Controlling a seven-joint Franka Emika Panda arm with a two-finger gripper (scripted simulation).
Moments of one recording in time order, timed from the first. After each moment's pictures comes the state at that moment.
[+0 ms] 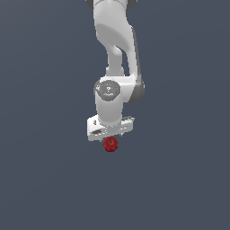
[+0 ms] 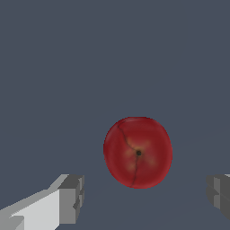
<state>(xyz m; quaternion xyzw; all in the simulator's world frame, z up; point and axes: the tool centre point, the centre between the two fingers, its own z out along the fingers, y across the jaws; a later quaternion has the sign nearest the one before) 0.039 -0.019 0.107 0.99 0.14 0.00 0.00</state>
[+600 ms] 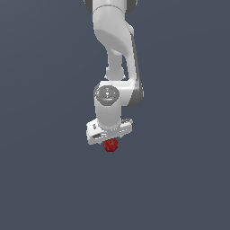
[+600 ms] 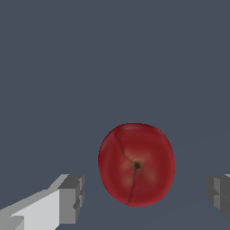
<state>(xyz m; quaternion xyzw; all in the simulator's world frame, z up) 0.046 -0.022 0.094 0.99 0.16 0.00 0.00</state>
